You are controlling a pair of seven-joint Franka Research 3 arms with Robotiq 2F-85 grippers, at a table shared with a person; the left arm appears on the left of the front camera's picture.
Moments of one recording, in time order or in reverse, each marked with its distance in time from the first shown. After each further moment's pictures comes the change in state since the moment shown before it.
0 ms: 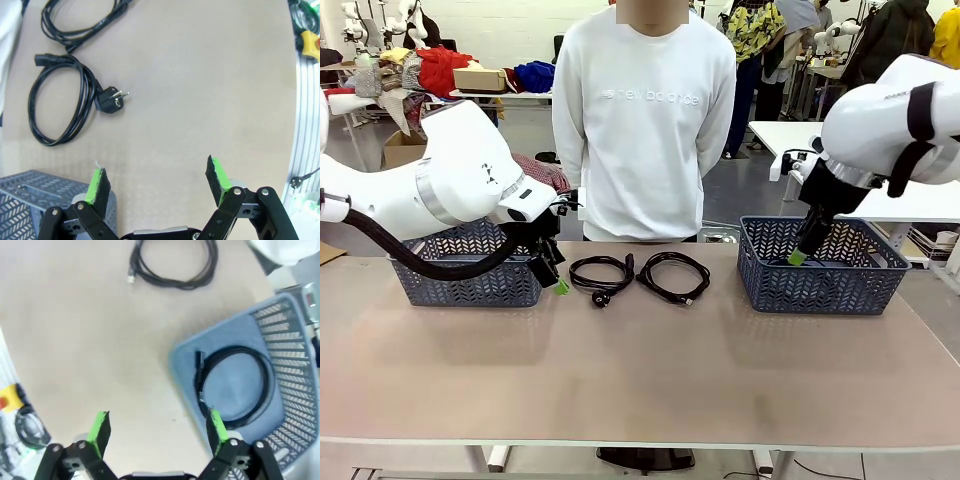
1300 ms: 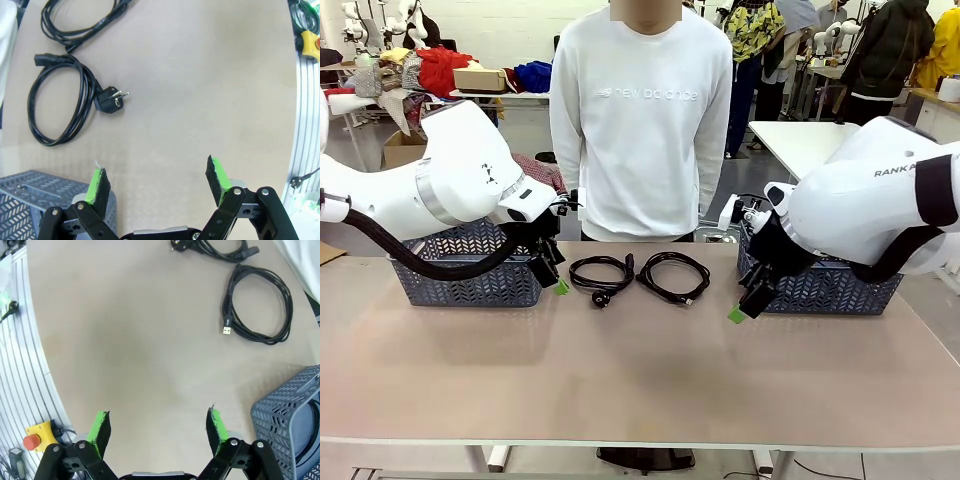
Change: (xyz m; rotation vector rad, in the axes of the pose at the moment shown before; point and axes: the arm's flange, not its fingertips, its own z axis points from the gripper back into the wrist) left arm 0.000 0.000 0.000 0.000 0.000 0.000; right arm 0.021 0.136 -0.047 0.056 -0.154 0.043
